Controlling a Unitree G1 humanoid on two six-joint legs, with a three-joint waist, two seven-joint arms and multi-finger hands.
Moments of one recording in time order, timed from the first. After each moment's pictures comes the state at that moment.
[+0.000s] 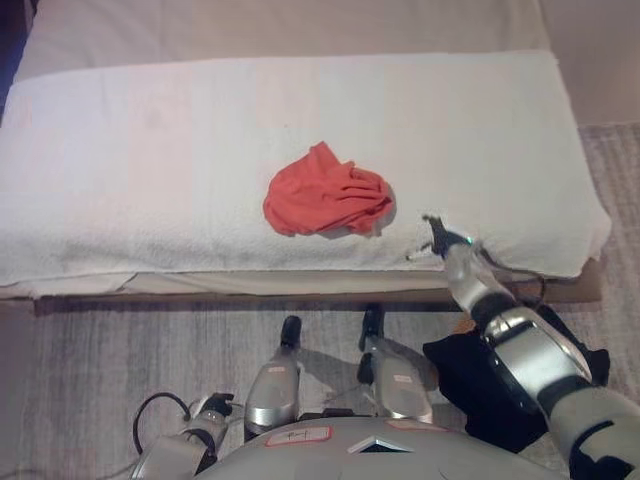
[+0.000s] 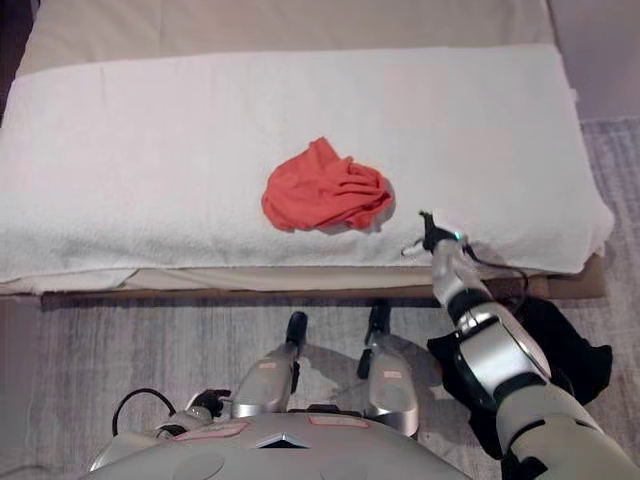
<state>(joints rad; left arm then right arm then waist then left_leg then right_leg) -0.06 0.20 -0.24 1.40 0.05 0.08 0.16 -0.70 -0.35 0.57 1.17 -0.32 0.16 -0.20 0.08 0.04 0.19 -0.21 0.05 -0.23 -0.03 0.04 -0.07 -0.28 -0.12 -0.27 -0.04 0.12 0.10</state>
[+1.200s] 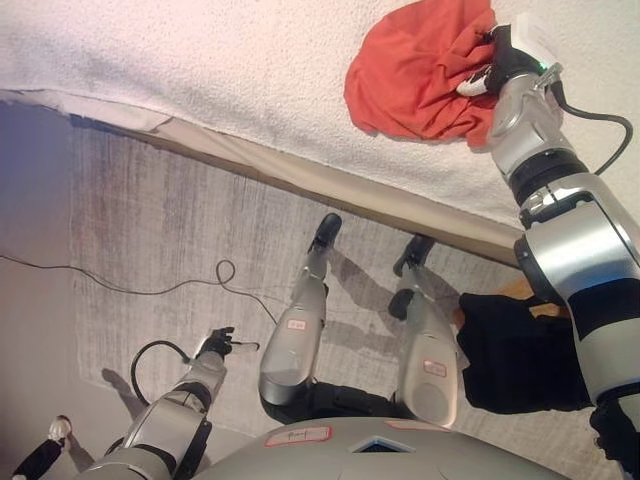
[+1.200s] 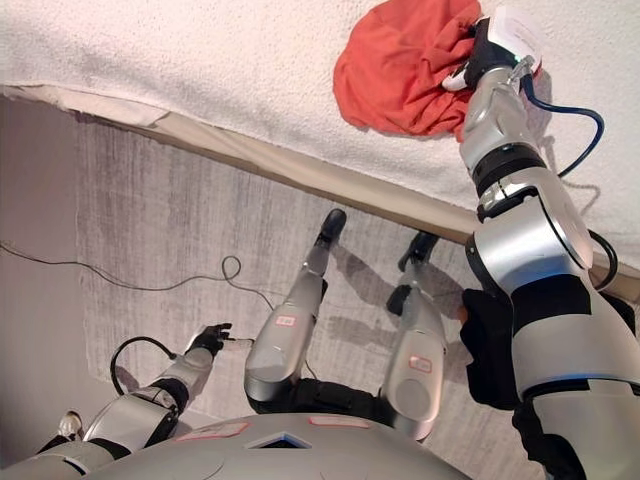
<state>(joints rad) -0.21 0.26 -0.33 1.31 -0.06 0.04 0.17 -1.28 -0.45 0.62 1.34 -0.25 0.19 -0.26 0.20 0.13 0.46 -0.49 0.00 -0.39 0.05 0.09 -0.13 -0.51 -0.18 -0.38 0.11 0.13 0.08</state>
